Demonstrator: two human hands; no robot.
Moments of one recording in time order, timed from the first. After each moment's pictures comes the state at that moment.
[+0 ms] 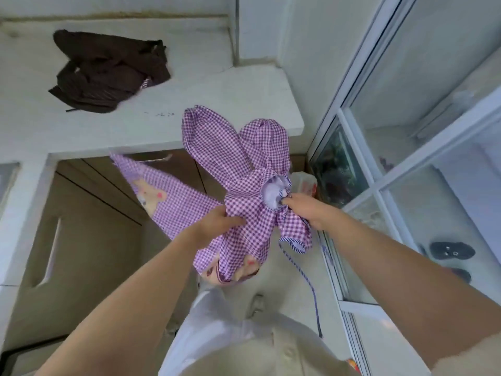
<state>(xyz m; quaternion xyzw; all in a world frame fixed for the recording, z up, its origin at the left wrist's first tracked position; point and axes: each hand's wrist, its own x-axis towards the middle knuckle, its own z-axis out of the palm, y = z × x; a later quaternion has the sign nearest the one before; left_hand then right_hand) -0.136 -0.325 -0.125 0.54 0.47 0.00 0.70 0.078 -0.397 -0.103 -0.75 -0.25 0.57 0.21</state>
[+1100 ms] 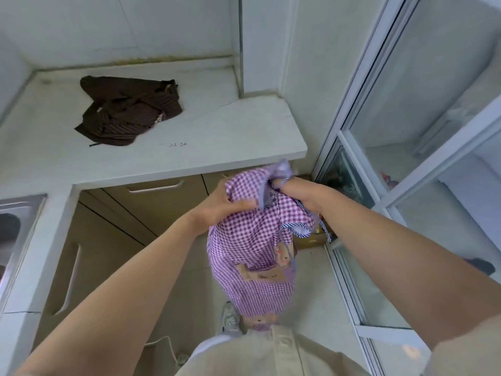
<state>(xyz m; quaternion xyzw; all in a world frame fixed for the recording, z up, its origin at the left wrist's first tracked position) -0.130 -0.277 -0.049 0.66 0.35 0.08 0.67 0.063 -0.341 -0.034 -0.71 -0.31 0.58 0.25</state>
